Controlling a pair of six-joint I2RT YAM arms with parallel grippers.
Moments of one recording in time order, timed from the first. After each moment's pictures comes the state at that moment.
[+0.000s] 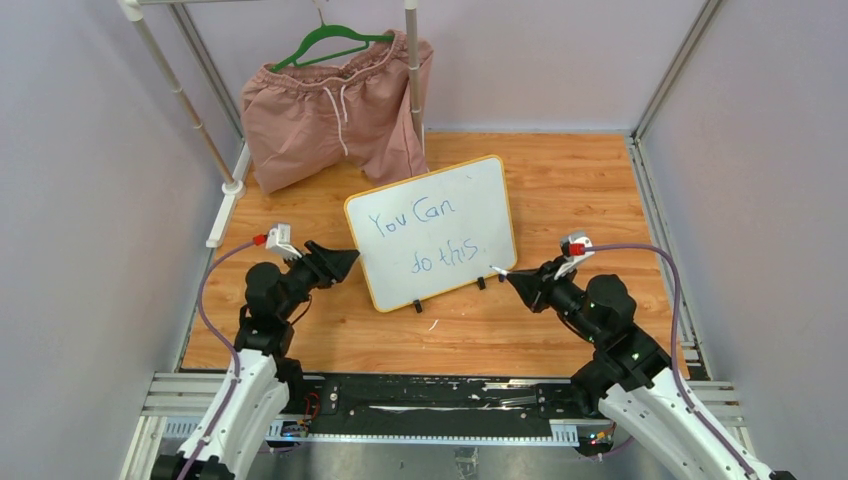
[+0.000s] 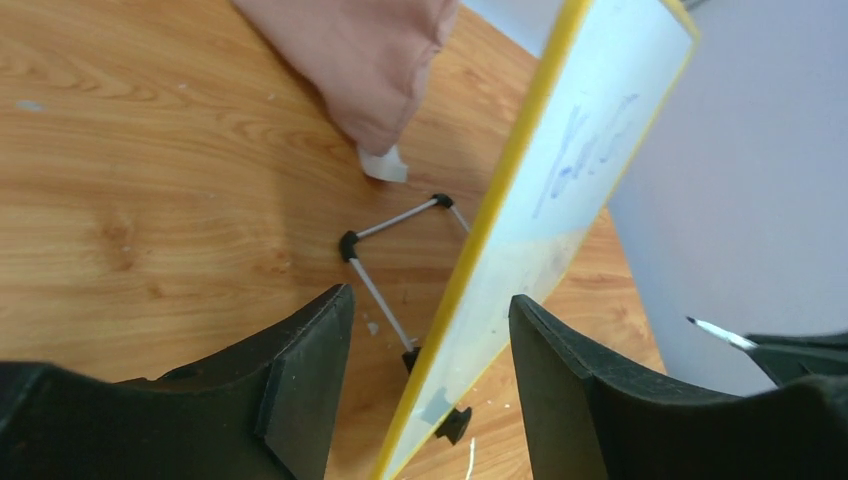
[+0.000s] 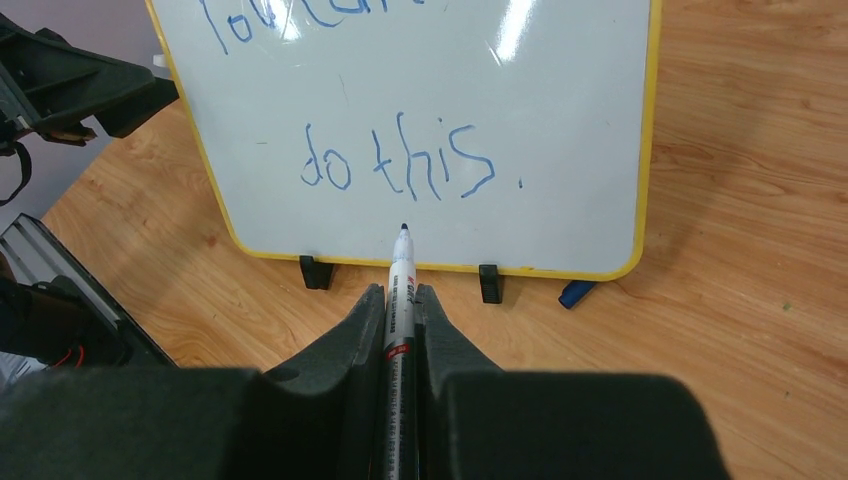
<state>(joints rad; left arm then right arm) -0.10 0.57 0.17 0.32 0.40 -0.75 0.60 0.37 0.43 -0.22 -0.06 0.32</state>
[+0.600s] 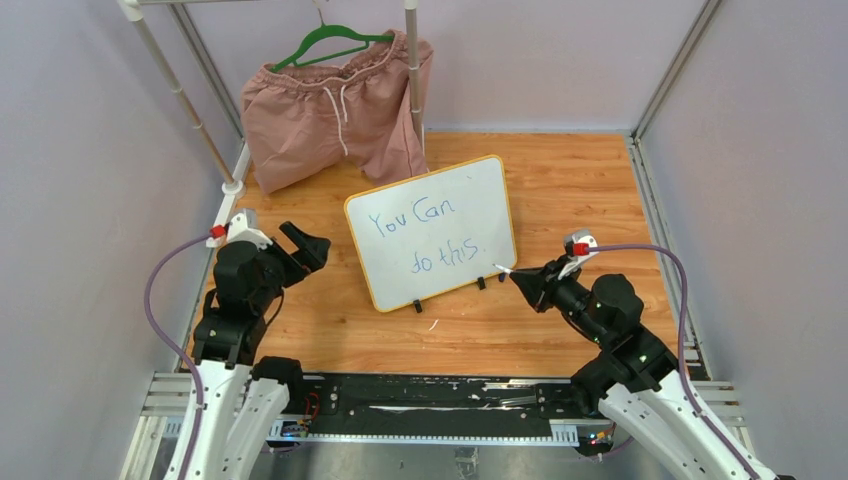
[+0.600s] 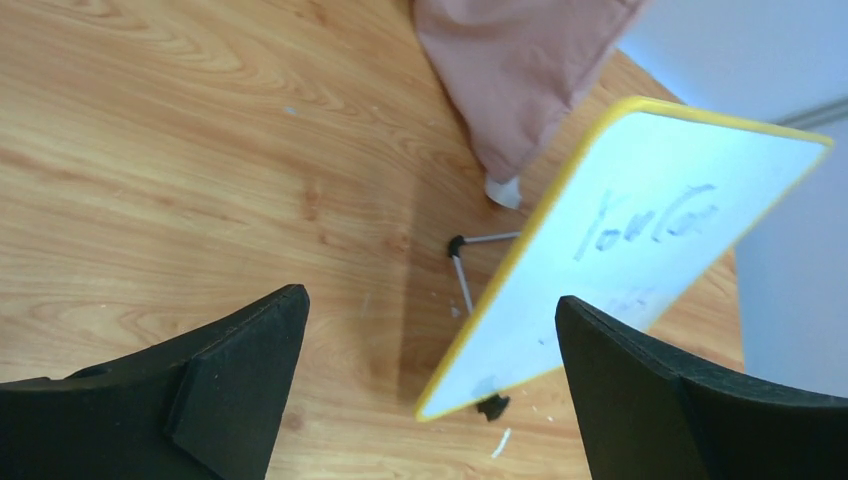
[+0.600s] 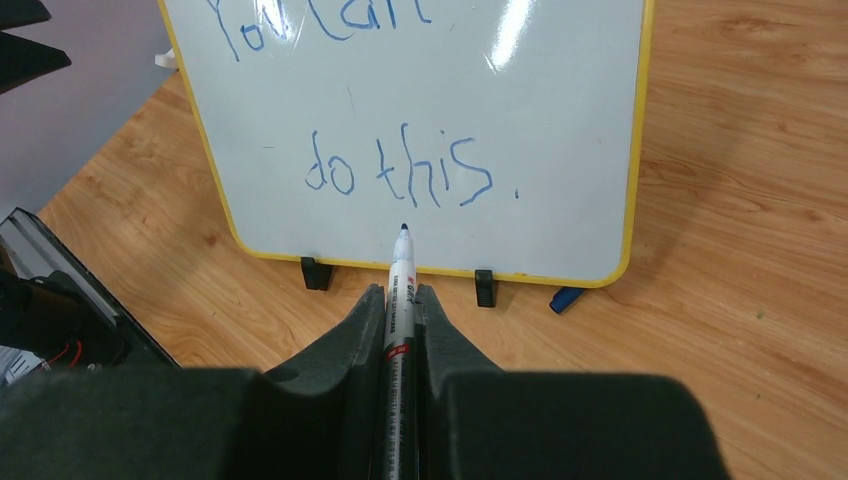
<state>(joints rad) -0.10 0.51 0.67 -0.53 0.00 -0.64 0.60 0.36 0.48 -0.28 -0.06 0.29</state>
